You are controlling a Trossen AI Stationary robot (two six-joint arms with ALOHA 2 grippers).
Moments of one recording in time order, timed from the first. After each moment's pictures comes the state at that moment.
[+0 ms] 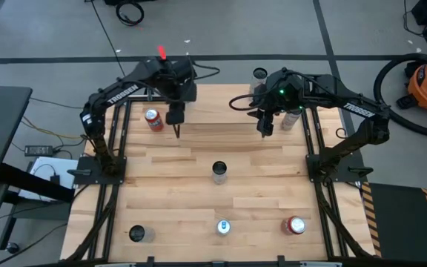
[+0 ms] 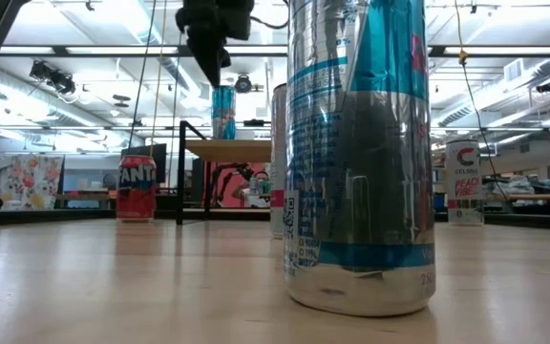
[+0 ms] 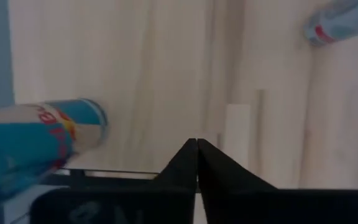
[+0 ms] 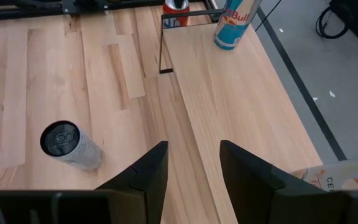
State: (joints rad) left arm 0.51 1.78 2.00 -1.49 0.06 0.49; right arm -0.18 1.40 1.79 -1.16 0.13 -0.02
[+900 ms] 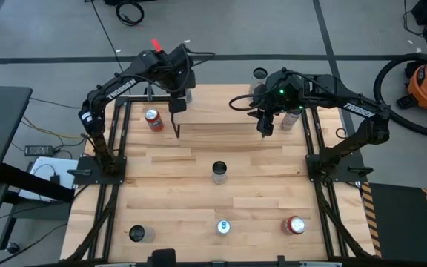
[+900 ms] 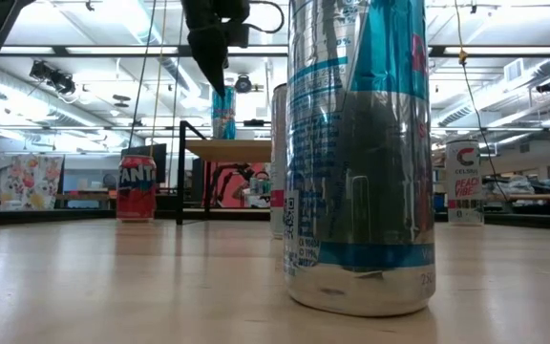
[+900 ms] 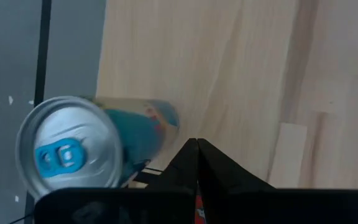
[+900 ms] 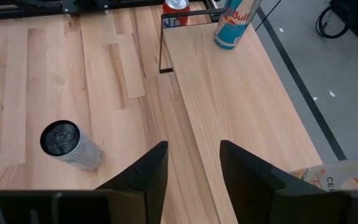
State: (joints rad) left arm 0.60 1.79 2.00 -1.37 -0.03 0.49; right arm -0.18 1.40 1.79 -1.16 0.13 -0.02
